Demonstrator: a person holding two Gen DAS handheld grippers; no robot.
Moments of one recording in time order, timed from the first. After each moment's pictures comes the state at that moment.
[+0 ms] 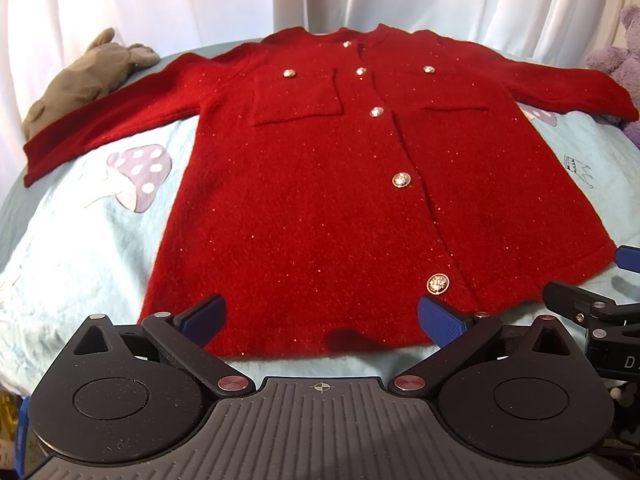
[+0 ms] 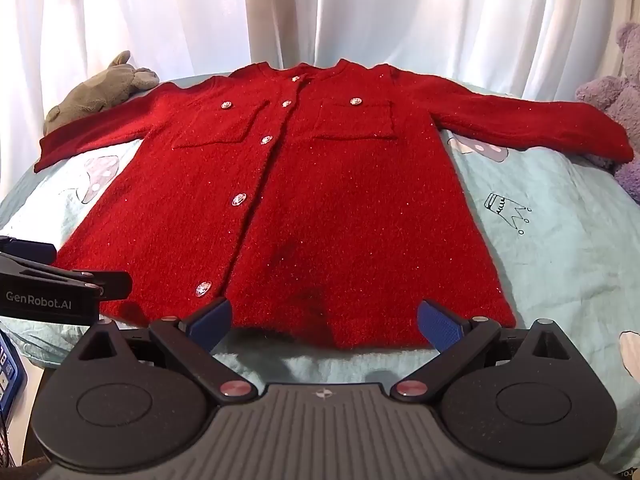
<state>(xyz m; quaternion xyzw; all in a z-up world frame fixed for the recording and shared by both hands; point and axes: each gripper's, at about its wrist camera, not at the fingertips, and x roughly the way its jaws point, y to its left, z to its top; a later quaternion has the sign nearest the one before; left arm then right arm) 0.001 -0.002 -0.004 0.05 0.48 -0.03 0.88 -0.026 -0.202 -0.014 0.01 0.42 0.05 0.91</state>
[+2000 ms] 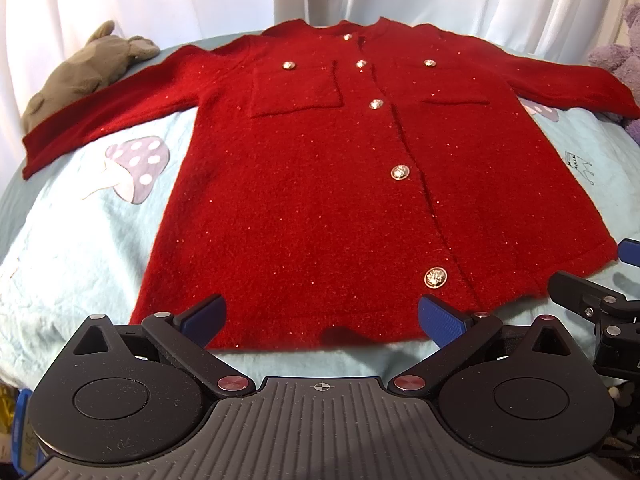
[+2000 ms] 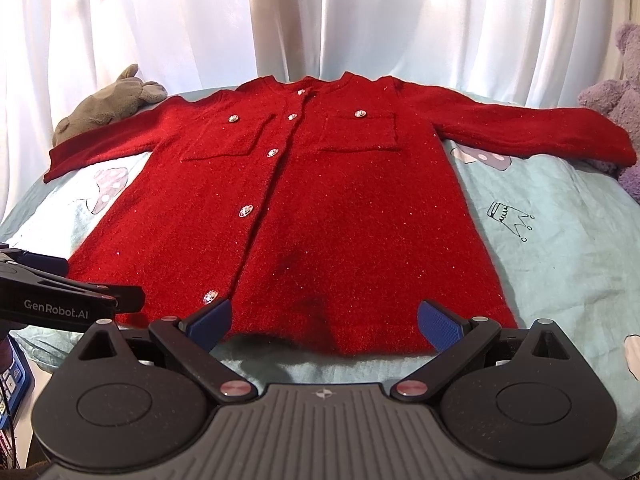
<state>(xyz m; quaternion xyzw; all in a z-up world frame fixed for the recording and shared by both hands) 0.001 -0.006 -0.005 0.04 0.49 -0.02 0.87 -0.030 -0.206 -0.010 0.02 0.40 0.06 0.91</state>
